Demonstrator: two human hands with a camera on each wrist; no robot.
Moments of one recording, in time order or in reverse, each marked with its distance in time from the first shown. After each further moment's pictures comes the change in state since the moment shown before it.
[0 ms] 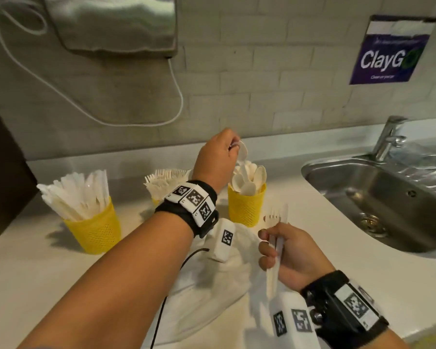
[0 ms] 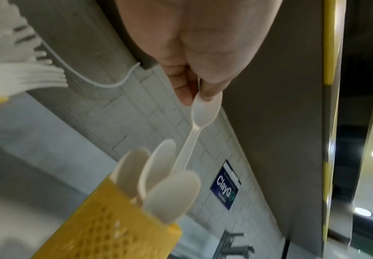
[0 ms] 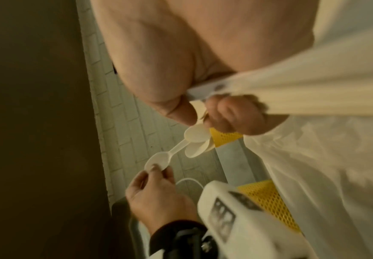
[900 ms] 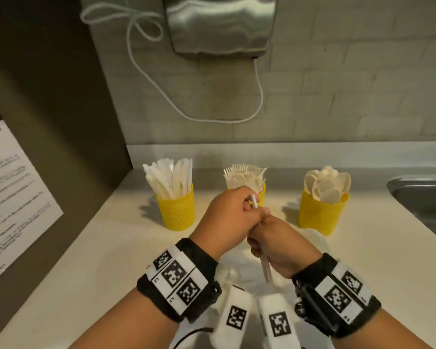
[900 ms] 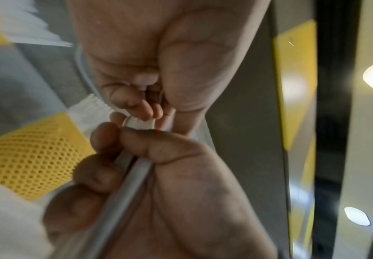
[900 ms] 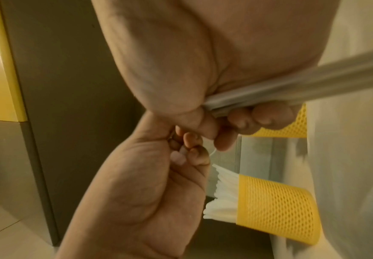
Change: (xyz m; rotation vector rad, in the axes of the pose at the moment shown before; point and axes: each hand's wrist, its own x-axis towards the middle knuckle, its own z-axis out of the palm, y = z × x) left_hand -0.116 -0.022 -0.109 0.011 -0.208 -0.381; right_hand 0.017 0.064 0.124 -0.769 -0.395 -0.127
